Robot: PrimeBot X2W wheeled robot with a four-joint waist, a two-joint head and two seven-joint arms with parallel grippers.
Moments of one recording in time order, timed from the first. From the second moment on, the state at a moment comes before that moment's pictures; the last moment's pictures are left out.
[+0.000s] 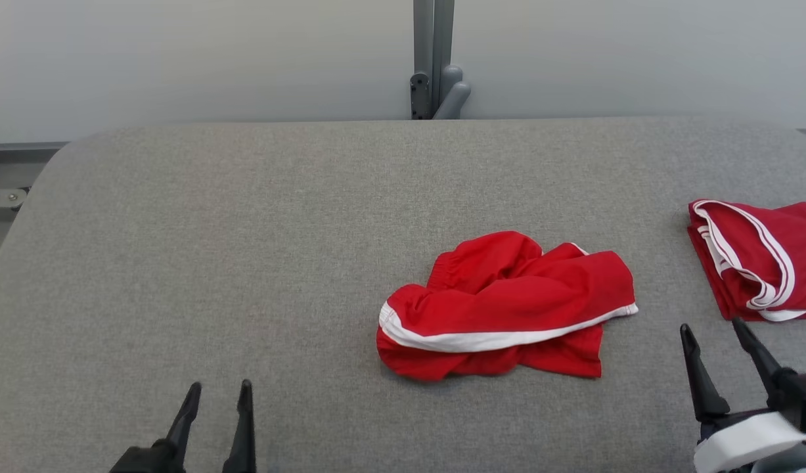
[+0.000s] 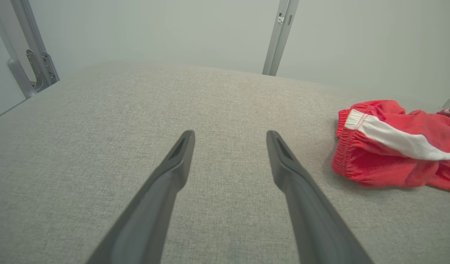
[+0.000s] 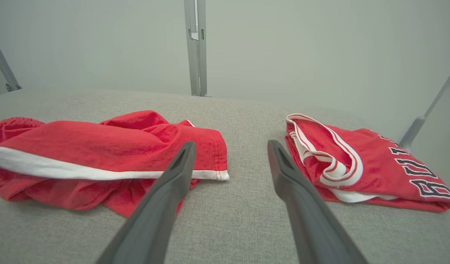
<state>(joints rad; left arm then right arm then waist) 0.16 0.08 -0.05 0.17 -0.26 -0.13 -0.26 0.12 -0.21 -0.05 0.12 0.17 0.13 -0.26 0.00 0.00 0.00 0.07</state>
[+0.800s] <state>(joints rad) -0.38 0.21 -0.51 0.35 -0.50 -0.13 -0.24 -0.47 -0.67 0.63 0.46 0.47 0.13 -0.11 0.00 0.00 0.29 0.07</state>
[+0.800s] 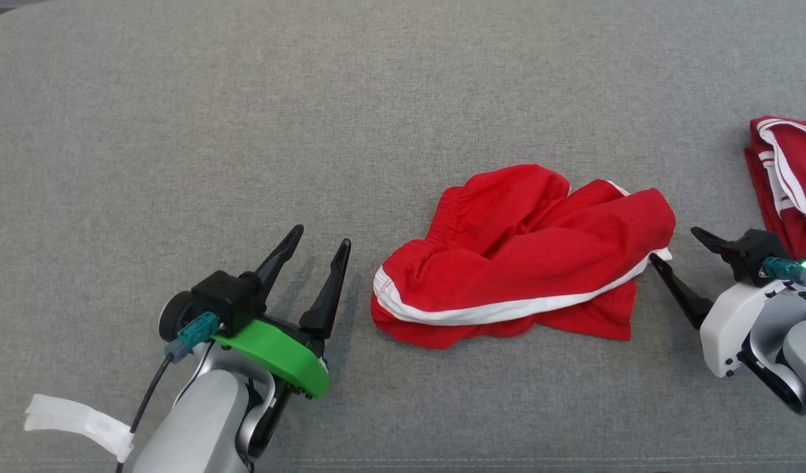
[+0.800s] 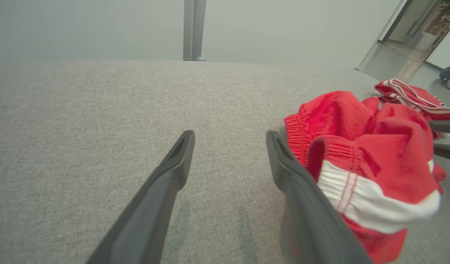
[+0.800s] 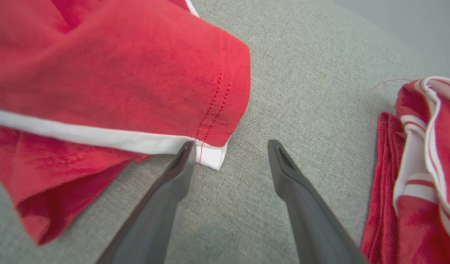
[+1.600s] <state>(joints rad) -0.40 0.33 -0.75 0.23 -0.80 -0.13 -0.19 -0.57 -0.70 0.86 0.57 0.65 0.13 -0.21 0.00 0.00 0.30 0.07</state>
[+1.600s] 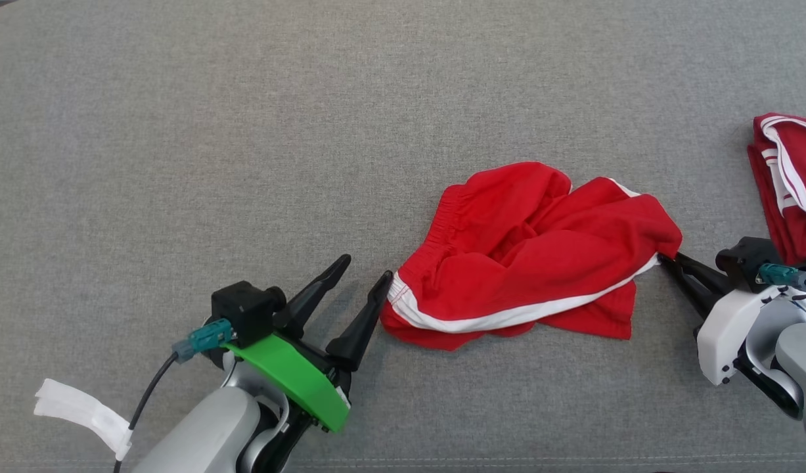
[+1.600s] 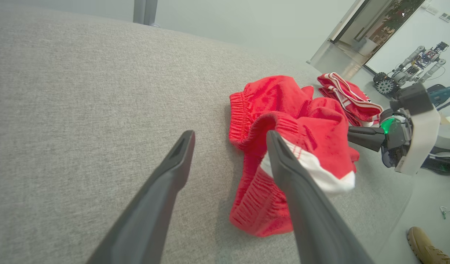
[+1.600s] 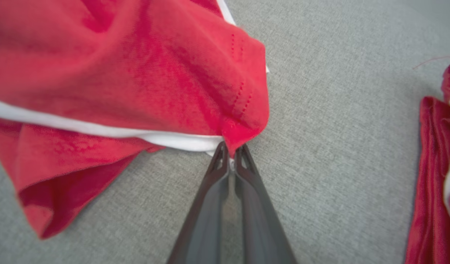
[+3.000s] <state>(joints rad) -0.90 0.64 -0.93 -0.04 -1.23 -0.13 0.00 -0.78 -0.85 0.60 0.15 1.01 0.13 -0.15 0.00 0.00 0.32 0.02</state>
